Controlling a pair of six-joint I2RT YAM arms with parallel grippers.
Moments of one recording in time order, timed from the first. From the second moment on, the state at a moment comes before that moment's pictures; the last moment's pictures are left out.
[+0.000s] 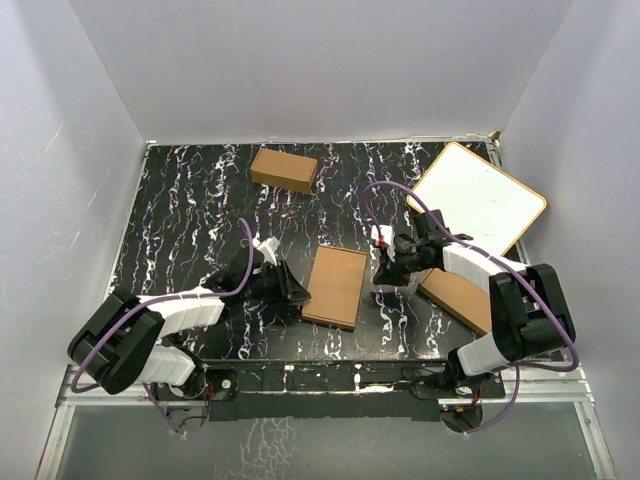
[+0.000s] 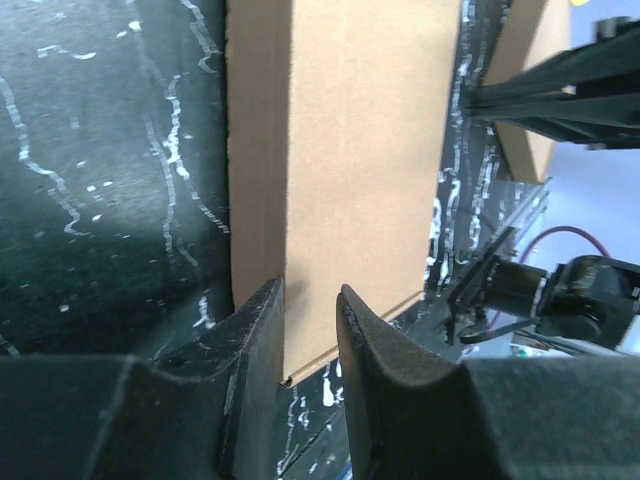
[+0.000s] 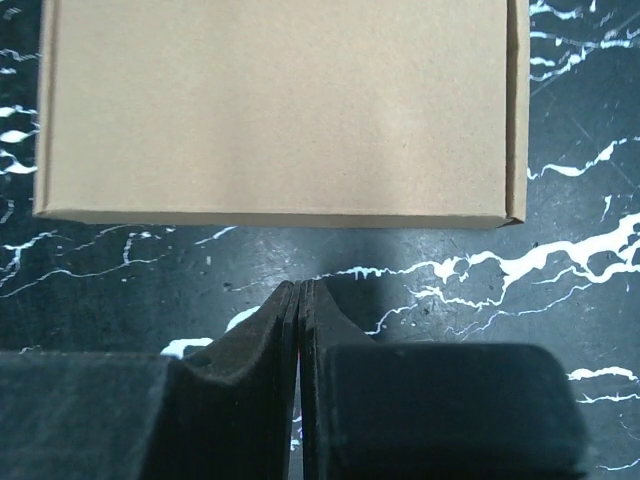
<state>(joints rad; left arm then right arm) -0.63 1.33 0.39 0.28 0.36 -0.88 0.20 1.46 0.73 -0.40 -0.92 -0.89</state>
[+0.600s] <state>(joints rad) -0.70 1.49 0.43 0.50 0.47 -0.94 0.32 1.57 0.82 -0.27 -0.64 -0.72</state>
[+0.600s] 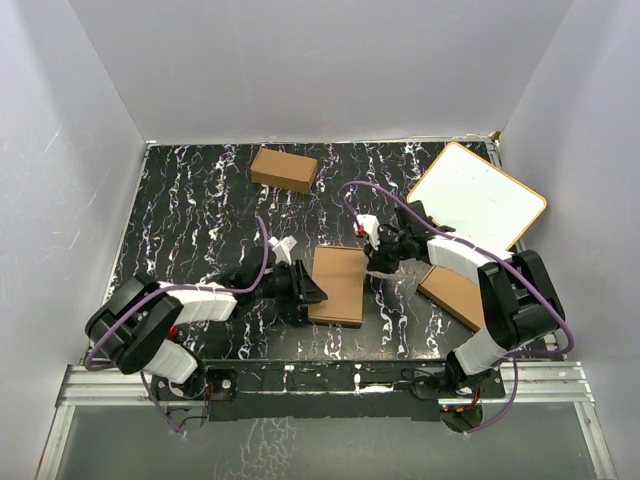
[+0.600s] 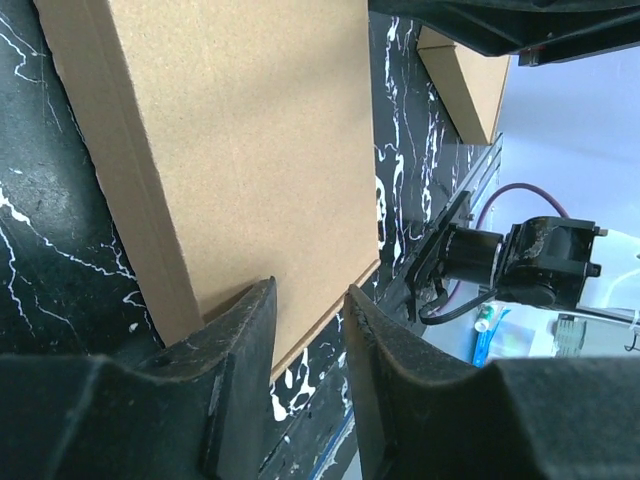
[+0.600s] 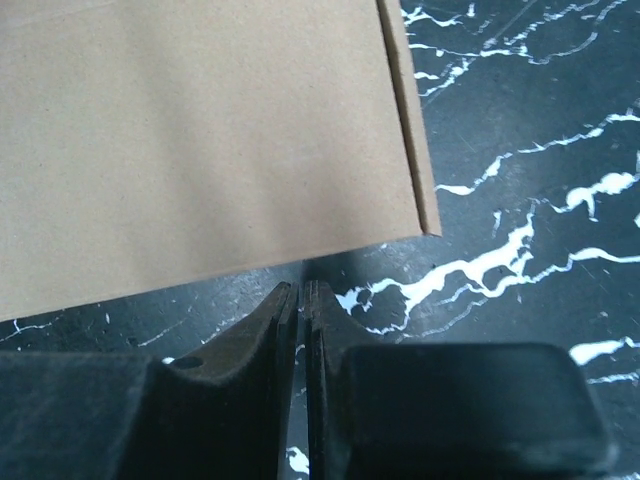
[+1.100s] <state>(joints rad) -0.66 1.02 0.64 0.10 0.16 -0.60 0.12 1.20 0.93 -0.33 -0.70 -0.67</state>
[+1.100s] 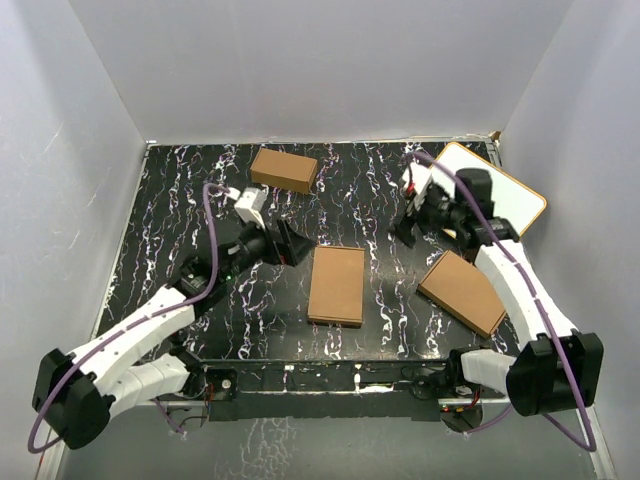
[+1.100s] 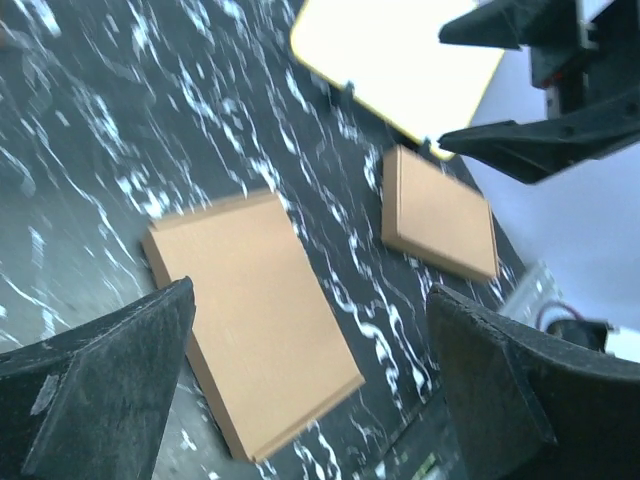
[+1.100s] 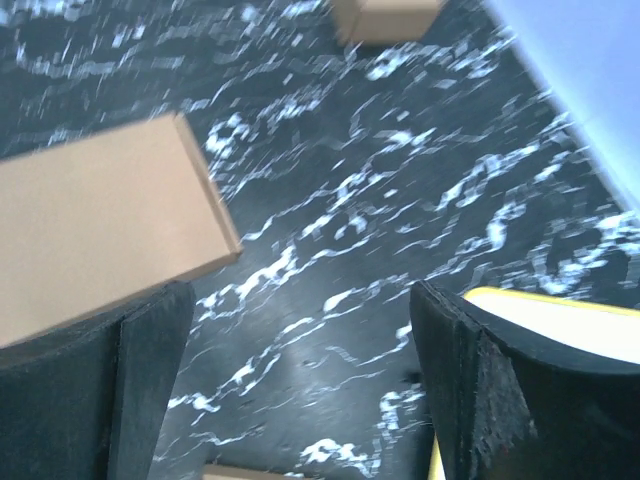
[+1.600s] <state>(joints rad) -0.57 1.08 1.19 -0.28 0.04 -0.36 0.06 1.17 1.45 -0.36 -0.56 -0.18</state>
